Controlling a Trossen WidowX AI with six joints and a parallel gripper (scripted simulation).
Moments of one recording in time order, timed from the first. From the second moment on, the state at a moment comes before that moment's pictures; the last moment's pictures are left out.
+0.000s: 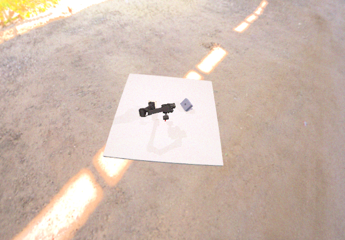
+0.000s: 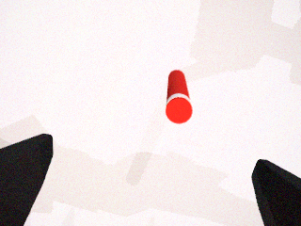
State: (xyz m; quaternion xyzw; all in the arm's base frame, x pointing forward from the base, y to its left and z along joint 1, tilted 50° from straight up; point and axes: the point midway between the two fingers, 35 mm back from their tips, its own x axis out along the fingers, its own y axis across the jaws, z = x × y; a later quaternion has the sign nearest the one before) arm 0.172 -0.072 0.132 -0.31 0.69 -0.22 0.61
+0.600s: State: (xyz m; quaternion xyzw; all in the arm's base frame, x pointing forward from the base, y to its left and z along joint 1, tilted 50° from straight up) arm 0.183 -0.079 0.128 -0.35 0.68 -0.24 0.60
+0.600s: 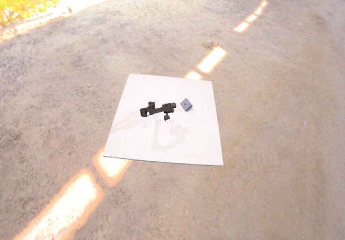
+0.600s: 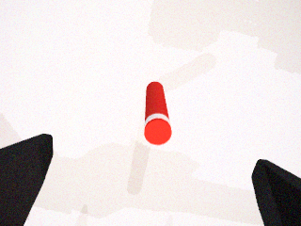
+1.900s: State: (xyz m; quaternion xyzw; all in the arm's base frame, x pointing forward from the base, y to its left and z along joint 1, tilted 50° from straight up) arm 0.183 -0.124 0.089 -0.35 0.68 -0.24 0.61
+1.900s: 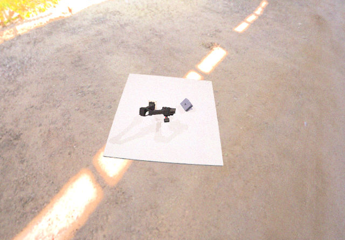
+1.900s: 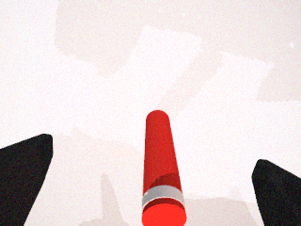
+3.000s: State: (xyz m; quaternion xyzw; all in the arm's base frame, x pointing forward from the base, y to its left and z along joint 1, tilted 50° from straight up) arm 0.181 -0.127 0.088 -0.35 0.68 -0.24 0.60
